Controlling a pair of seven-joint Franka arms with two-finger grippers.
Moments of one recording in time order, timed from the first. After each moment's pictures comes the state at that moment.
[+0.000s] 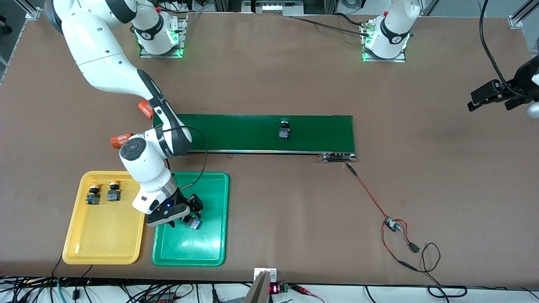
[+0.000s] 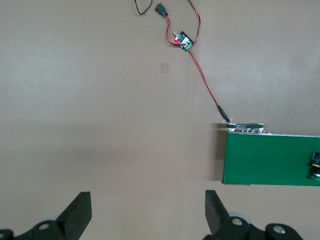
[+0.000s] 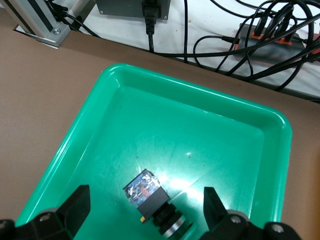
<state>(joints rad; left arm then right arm) -0.03 0.03 0.06 -1.54 -0.03 1.55 -0.03 0.16 0.87 0.16 -1.43 -0.20 2.81 0.05</state>
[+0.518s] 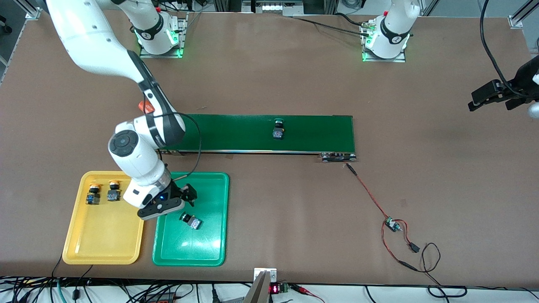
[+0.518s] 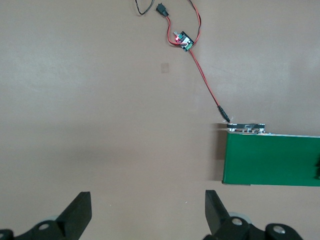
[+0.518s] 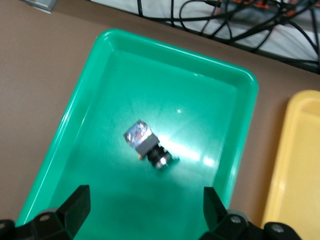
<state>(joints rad) -0.02 0.03 0.06 -1.54 -0.03 1.55 -0.03 0.16 0.68 0.16 -1.48 -0.20 2.45 0.09</state>
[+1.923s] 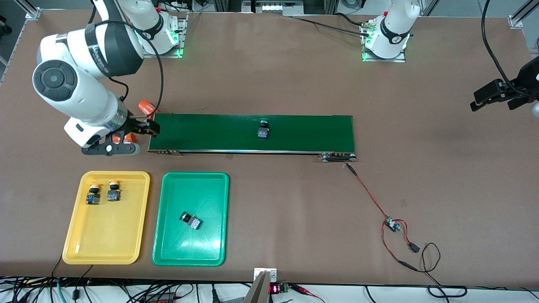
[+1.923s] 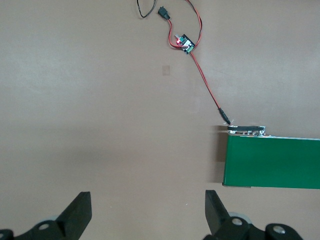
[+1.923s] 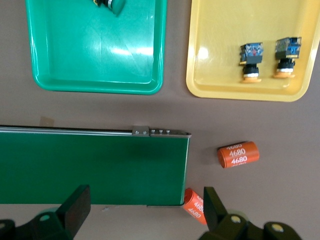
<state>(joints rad) -0.02 0.02 0.07 -1.54 -0.03 1.55 -0.03 0.12 0.18 0.16 -1.76 -0.09 1.84 0.28</state>
